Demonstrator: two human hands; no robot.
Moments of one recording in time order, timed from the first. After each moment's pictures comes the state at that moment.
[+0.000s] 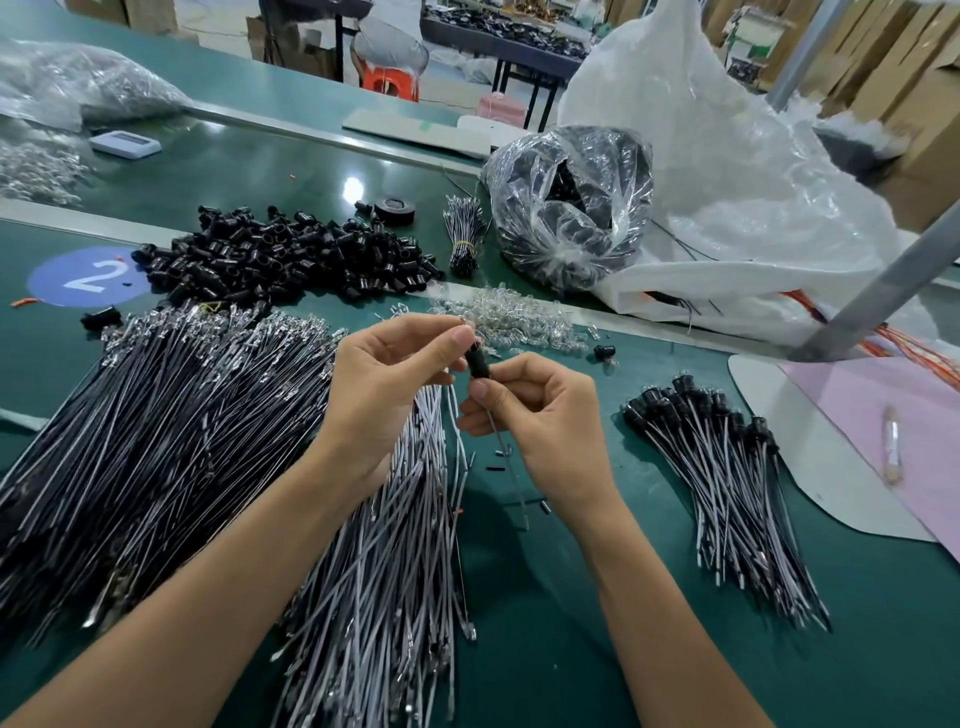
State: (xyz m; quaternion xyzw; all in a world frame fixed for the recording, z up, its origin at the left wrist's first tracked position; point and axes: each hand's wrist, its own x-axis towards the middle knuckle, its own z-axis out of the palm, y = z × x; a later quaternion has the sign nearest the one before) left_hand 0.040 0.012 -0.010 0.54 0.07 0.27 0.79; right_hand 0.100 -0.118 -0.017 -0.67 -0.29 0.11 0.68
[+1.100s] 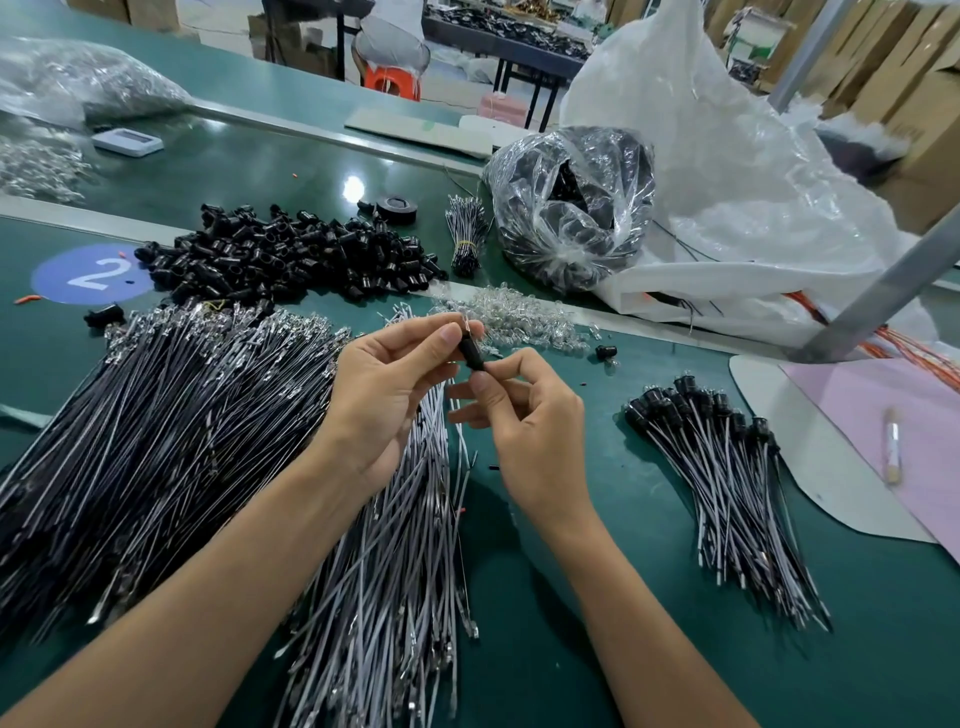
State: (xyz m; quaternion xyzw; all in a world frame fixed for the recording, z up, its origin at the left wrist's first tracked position) left_hand 0.044 0.016 -0.016 0.44 0.09 0.23 0.86; right_hand 0.091 -0.106 -0.030 -0.73 -0.30 -0.01 0.62
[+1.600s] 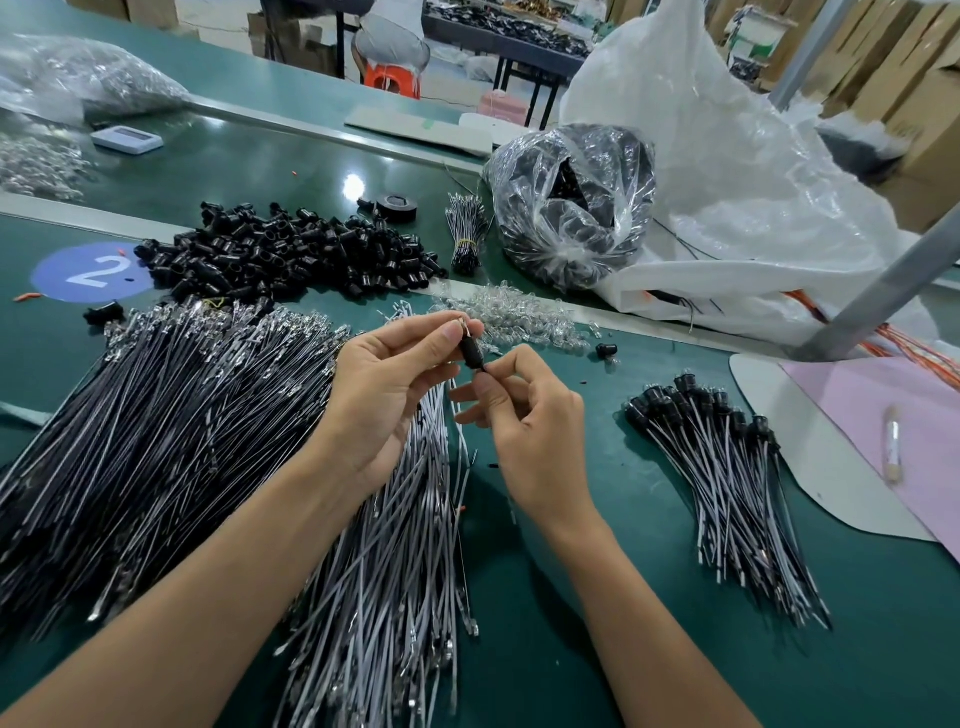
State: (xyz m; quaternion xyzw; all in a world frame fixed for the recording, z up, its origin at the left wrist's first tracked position) left_hand 0.043 0.019 -0.017 0.45 0.08 0.21 0.87; right_hand 0.093 -0.107 -0.031 -0.76 -0.32 -0.04 0.57
